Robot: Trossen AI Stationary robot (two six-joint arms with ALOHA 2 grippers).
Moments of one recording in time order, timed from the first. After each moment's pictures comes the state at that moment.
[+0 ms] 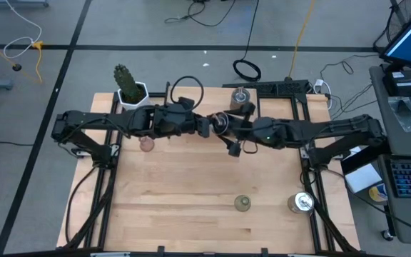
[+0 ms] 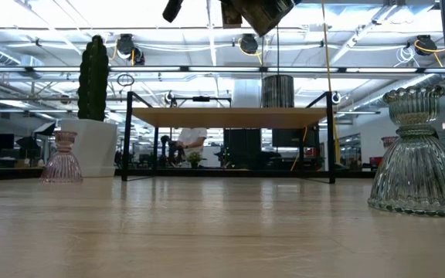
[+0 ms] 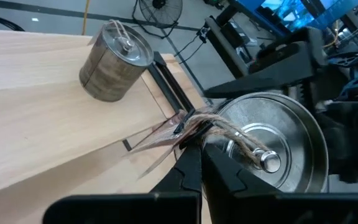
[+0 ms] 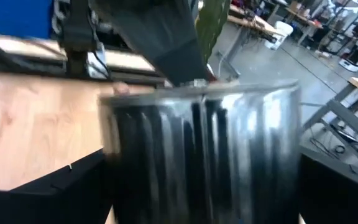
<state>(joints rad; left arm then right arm) 0.00 1.50 1.47 -0.34 -0.36 -0.93 0.08 1.32 1.22 -0.25 0.52 -0.17</state>
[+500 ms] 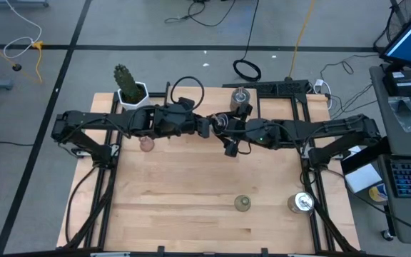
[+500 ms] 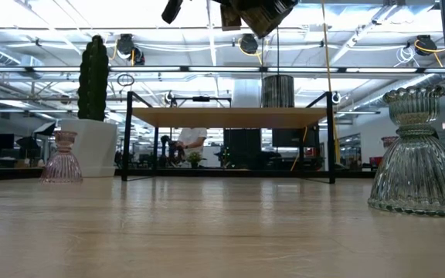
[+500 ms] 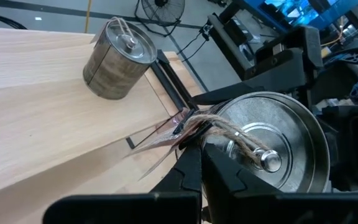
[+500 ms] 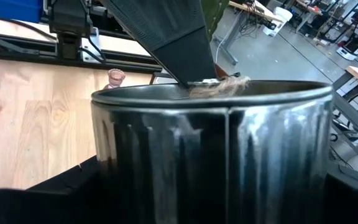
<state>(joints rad) 0.00 1.50 1.47 -0.36 -0.36 -0.93 0.08 1.38 1.27 -0.31 0.55 -0.15</state>
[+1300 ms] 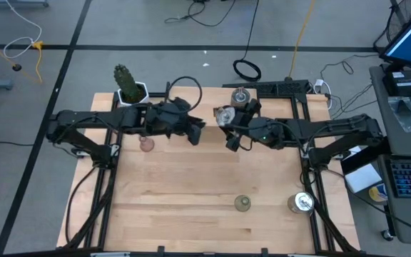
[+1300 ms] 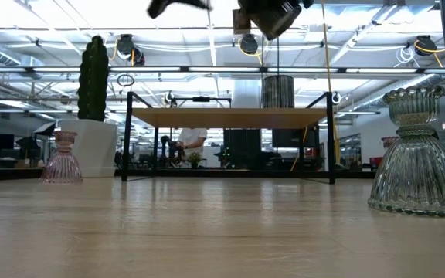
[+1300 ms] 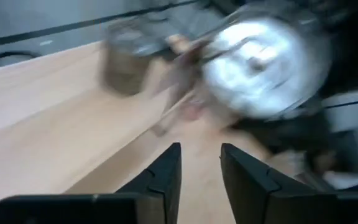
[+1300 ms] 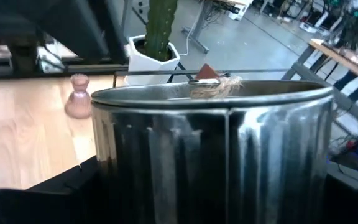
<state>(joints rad) 0.01 1.43 1.47 -0.54 -0.32 -0.67 0.09 1.35 1.27 -0.35 0.69 -0.01</state>
